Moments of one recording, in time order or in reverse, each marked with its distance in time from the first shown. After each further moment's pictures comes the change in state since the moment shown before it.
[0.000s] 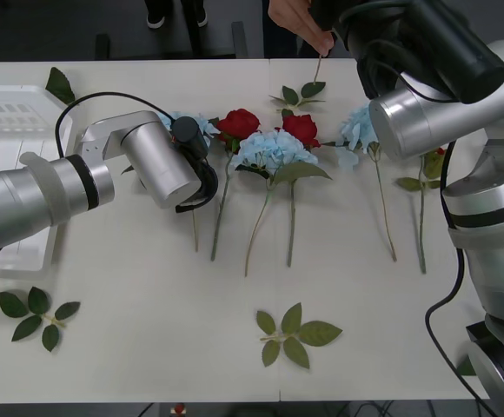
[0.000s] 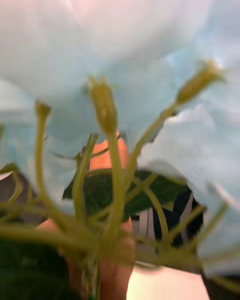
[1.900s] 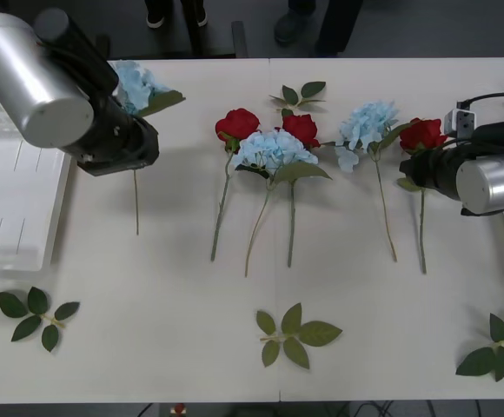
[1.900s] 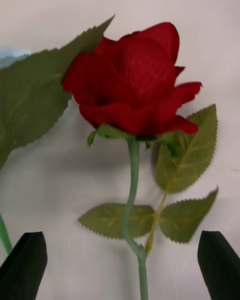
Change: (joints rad) right arm 0.205 -0.204 -0.123 0.370 -0.339 0.390 0.001; left arm 0.019 0.479 0.247 -0.564 0.336 0.260 -0.094
